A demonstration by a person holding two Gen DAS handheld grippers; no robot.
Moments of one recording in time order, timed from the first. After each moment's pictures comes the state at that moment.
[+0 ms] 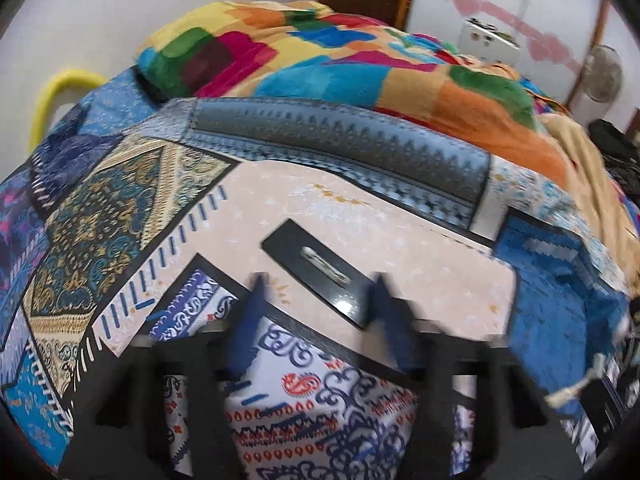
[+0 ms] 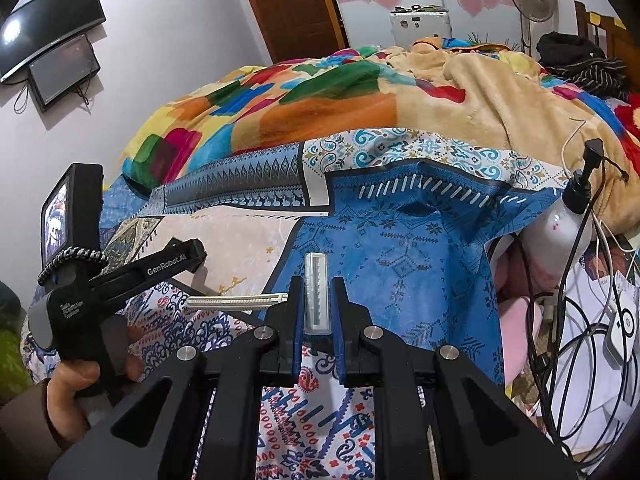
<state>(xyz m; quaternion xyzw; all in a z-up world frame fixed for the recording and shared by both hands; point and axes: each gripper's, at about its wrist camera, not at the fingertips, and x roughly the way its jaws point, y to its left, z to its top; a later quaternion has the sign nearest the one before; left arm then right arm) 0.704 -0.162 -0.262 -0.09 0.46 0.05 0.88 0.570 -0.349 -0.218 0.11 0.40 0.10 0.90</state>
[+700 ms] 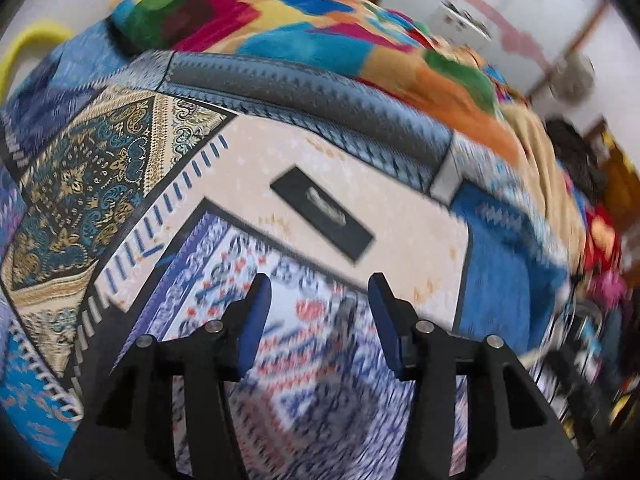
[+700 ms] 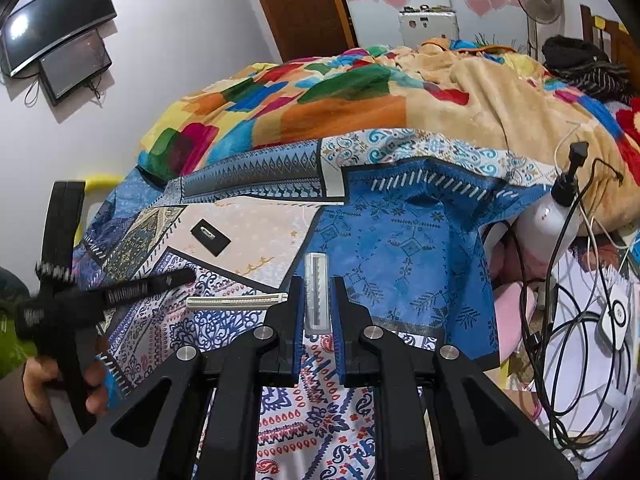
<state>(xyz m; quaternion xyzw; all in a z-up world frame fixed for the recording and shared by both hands) 0.685 -0.128 -0.255 -0.18 0.50 -0.03 0.84 0.549 -0.346 -0.206 0.11 0.41 0.11 0.90</state>
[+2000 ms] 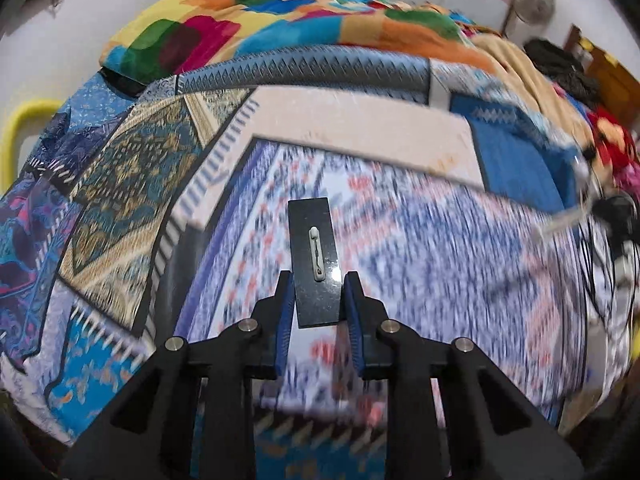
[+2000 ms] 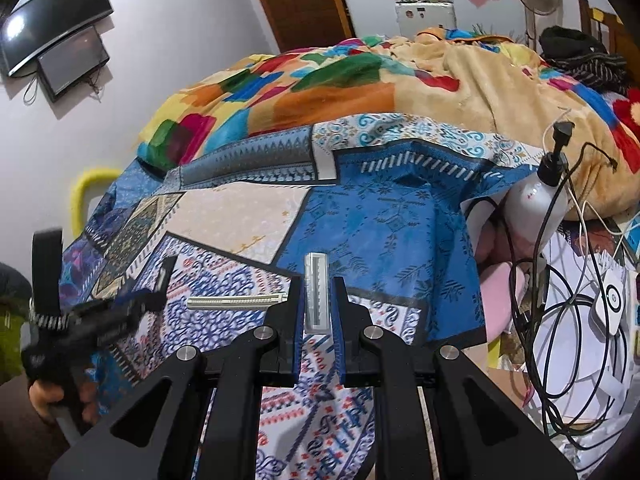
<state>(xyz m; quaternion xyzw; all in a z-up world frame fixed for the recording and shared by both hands) 0.589 -0.123 -0.262 0.00 0.50 -0.06 0.86 0.530 -0.350 -0.200 0.10 0.42 0.12 0.89</state>
